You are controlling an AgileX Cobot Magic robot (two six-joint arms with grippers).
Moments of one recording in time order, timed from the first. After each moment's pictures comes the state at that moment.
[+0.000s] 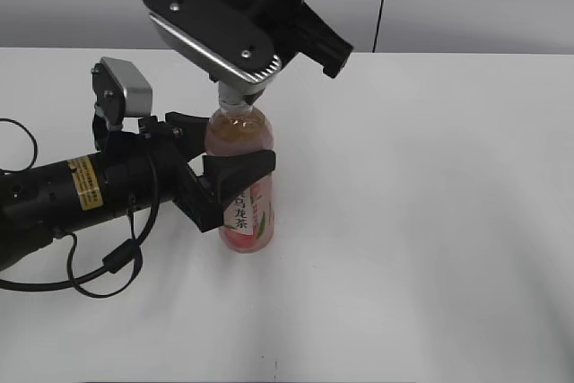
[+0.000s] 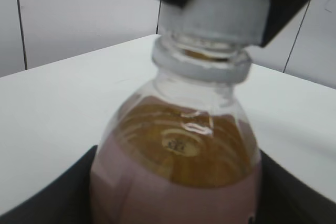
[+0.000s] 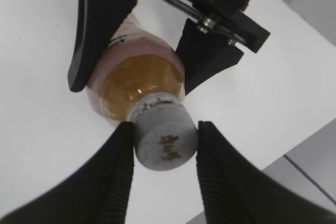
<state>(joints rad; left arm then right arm) -0.37 1.92 -0.57 0.76 -1.19 -0.36 0.78 2.01 -1.94 0.09 1.22 -1.98</state>
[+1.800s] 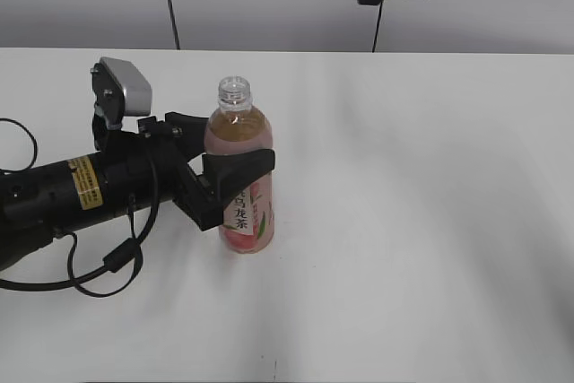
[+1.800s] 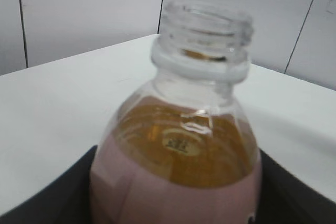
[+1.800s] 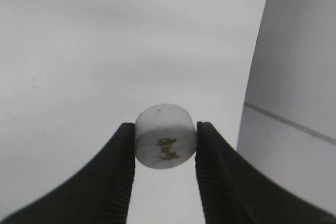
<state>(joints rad) -0.37 1.92 -0.57 0.76 -1.18 -0.36 0.52 1.97 -2.03 -0.03 1.22 -1.37</state>
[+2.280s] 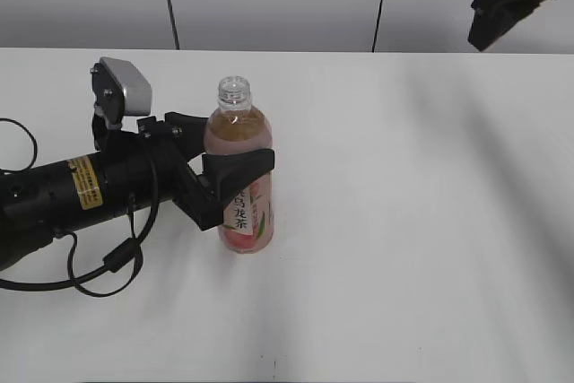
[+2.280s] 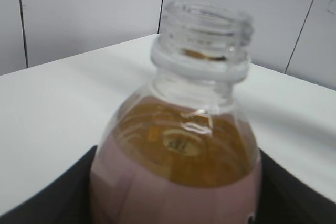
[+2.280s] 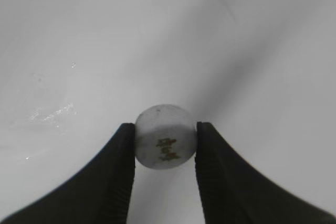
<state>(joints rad) -0.37 1.92 -0.57 0.76 -1.18 -0.36 0.17 1.98 -1.87 0.08 1.22 -0.69</state>
